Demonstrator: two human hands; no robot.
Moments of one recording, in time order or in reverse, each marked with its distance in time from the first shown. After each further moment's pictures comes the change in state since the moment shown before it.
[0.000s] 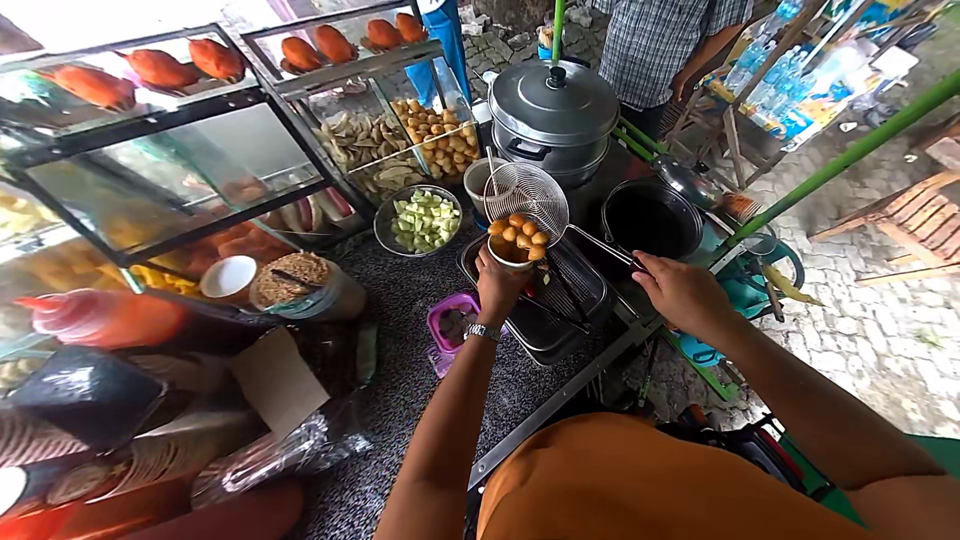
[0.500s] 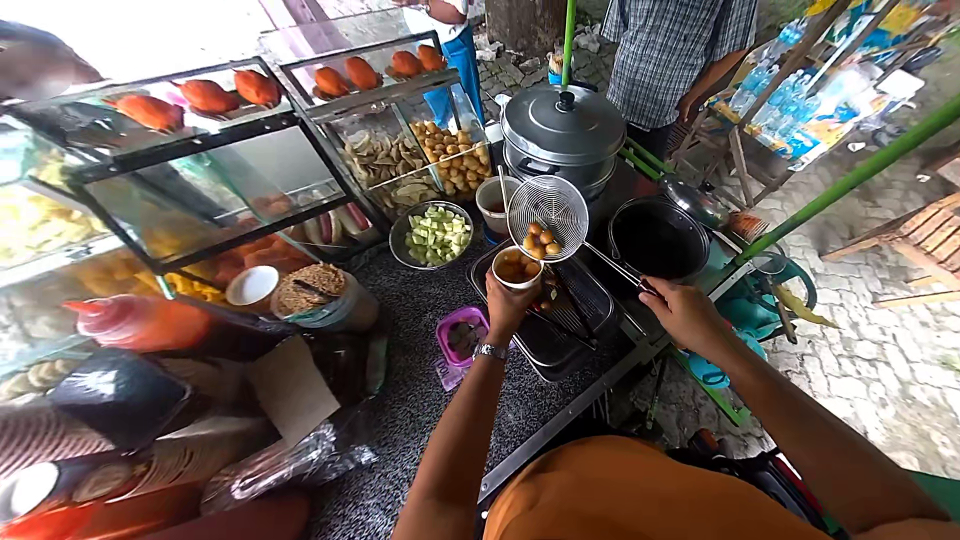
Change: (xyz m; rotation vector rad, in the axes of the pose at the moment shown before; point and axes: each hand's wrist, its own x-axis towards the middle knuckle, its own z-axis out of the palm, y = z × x) left_hand 0.015 -0.025 0.018 -0.293 0.048 -0.012; right_hand 0.009 0.027 0.030 0.266 -0.055 0.068
